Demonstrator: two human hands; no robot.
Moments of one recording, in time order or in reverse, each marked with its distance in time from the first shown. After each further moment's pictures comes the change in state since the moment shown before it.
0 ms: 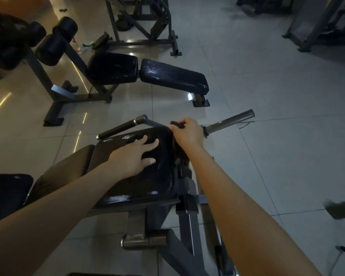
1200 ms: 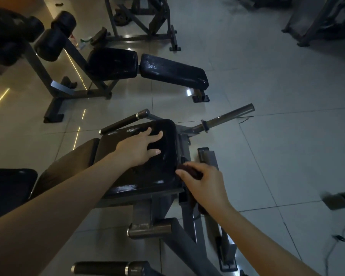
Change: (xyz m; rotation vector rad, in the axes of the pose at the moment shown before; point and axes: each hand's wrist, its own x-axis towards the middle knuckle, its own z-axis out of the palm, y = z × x) left_hand -0.008 0.006 -0.005 0.013 0.004 -0.011; right_hand -0.142 0.055 -0.019 0.054 -0.112 -0.134
